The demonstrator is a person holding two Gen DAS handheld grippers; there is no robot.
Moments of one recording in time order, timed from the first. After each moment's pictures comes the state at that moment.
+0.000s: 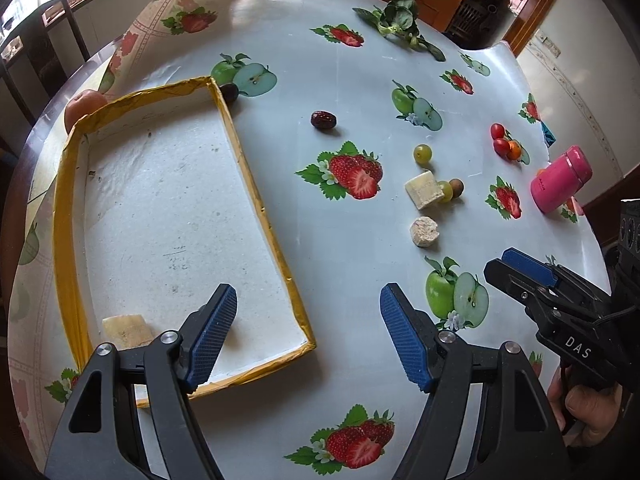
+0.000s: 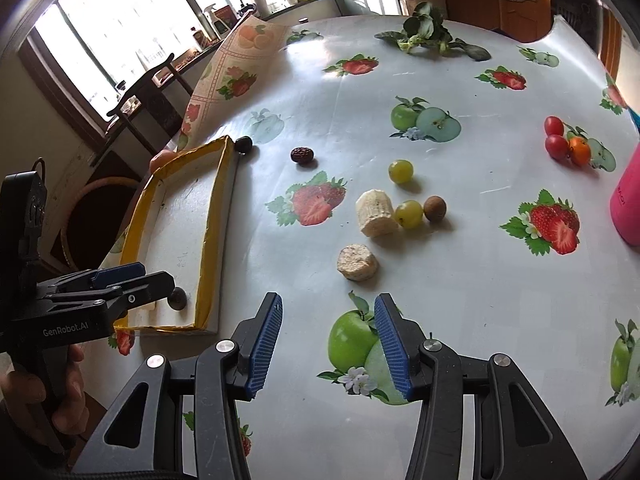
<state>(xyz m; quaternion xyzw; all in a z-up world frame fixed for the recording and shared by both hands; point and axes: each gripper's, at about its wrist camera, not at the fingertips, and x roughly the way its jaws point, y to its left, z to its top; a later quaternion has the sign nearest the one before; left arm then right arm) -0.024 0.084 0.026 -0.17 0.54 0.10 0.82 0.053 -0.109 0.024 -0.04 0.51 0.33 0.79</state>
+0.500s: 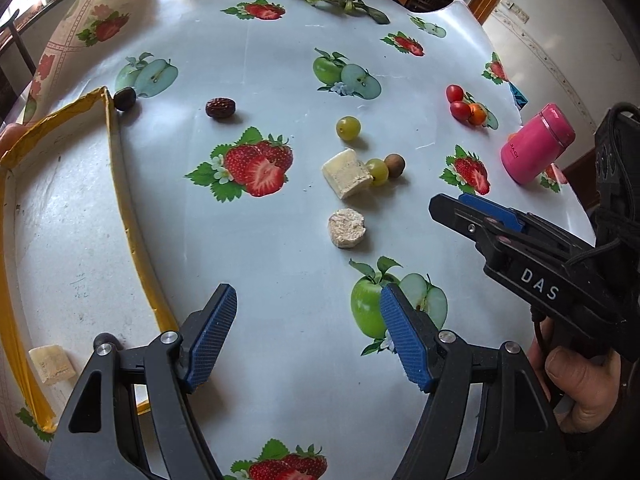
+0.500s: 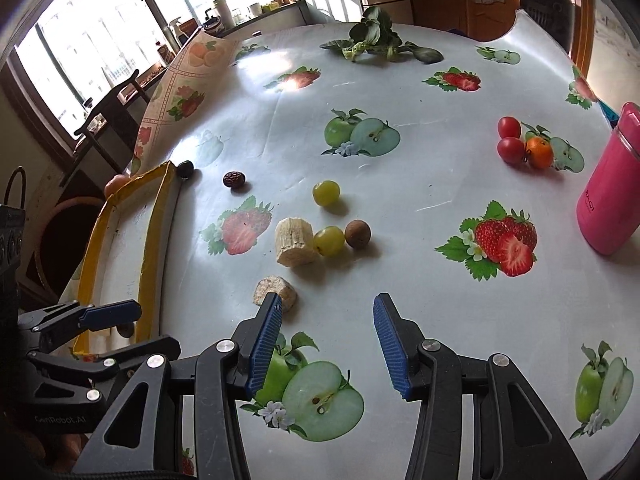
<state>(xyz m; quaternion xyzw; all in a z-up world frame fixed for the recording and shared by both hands) 0.029 0.023 0.005 -0.16 0.56 0.03 0.81 0.104 -0.131 0.008 -0.05 0.50 0.28 0.81</state>
